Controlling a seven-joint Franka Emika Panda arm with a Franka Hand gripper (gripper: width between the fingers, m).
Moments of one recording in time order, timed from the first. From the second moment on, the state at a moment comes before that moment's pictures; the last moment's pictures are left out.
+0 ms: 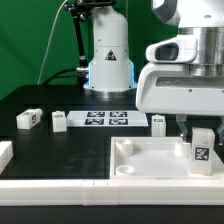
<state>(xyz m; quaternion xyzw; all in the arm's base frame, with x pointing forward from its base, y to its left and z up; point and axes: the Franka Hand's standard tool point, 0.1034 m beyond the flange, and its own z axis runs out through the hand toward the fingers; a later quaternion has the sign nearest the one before) 0.628 0.125 0.073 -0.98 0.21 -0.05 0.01</state>
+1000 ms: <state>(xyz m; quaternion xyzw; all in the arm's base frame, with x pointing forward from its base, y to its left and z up) 0.628 0.130 0.073 -0.92 0.40 -0.04 0.04</state>
